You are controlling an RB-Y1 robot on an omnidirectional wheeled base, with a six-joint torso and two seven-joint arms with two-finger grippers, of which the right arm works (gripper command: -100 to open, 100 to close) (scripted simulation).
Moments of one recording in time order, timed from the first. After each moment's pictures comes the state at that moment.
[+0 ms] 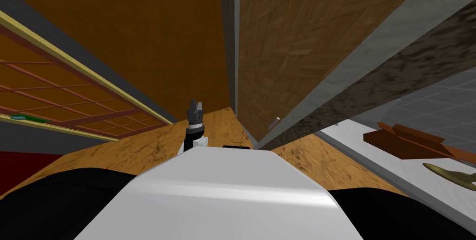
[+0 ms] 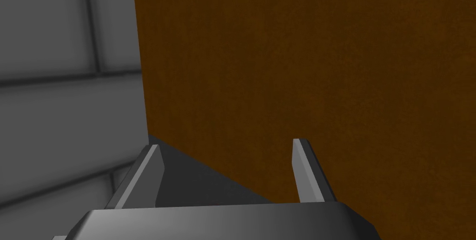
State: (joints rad) arm 0.60 -0.16 0.54 -1.47 -2.25 -0.97 -0.71
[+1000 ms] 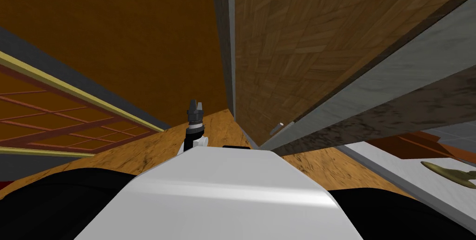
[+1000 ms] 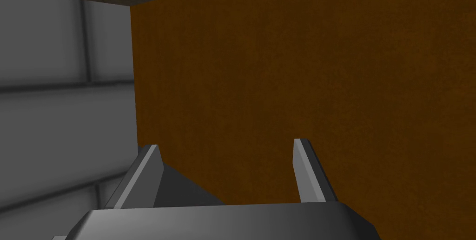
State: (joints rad) arm 0.58 -0.18 0.57 -1.39 -2.51 -1.04 -0.79
